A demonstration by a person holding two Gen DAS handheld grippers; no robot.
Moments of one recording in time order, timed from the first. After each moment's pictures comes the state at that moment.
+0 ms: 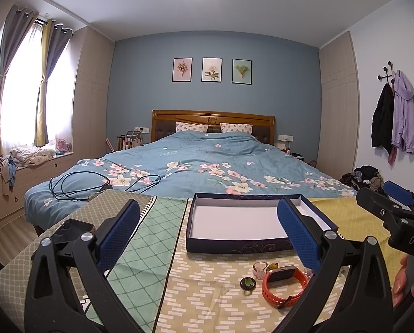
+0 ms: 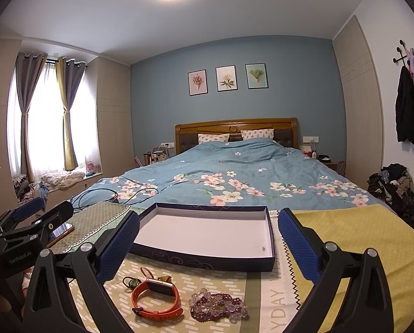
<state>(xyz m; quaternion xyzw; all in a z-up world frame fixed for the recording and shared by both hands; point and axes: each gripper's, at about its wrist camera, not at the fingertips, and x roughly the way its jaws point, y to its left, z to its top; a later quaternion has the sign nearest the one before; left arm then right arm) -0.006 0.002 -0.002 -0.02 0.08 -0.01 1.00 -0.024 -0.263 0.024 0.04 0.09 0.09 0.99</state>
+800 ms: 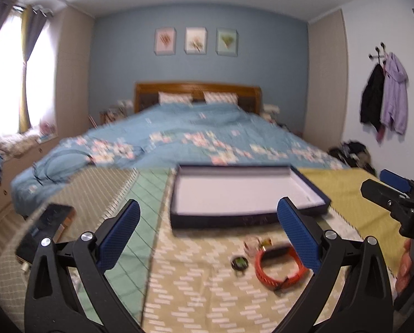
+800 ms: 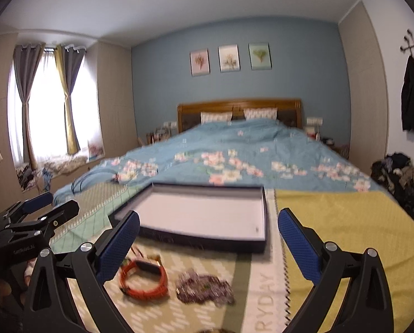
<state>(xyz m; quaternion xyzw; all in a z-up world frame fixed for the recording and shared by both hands) 0.026 -0.003 -0.020 -0.01 0.18 -0.07 0.98 -0.011 -0.287 0.007 0.03 0.18 0.11 0.98</state>
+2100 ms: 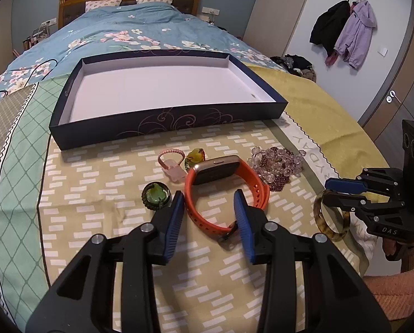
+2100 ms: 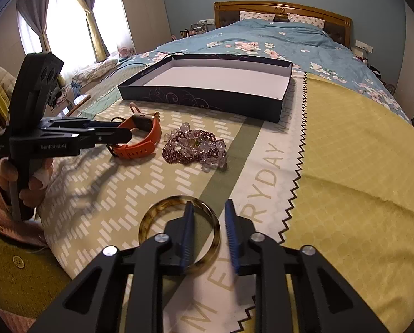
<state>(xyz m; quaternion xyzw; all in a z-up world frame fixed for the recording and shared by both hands) 0.102 -0.068 -0.095 -0.01 0.43 -0.25 0.87 -0.014 -0.311 -0.059 -0.04 0.42 0.21 0.88</state>
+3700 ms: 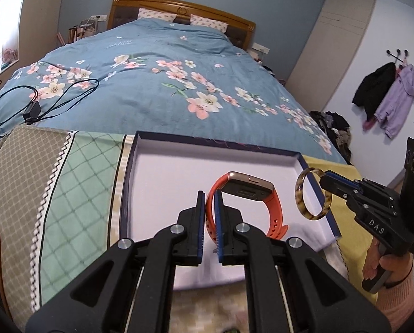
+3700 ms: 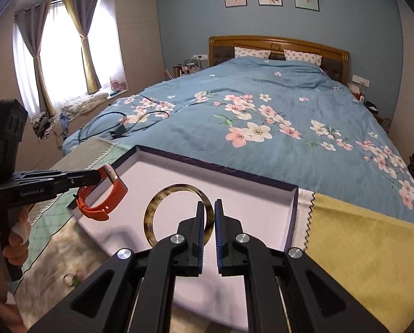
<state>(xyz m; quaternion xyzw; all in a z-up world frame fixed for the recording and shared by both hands) 0.254 -0.008 -0.023 -0.10 0.39 -0.14 0.91 0.186 -0.273 0.008 -0.03 0.33 0.20 0.92</state>
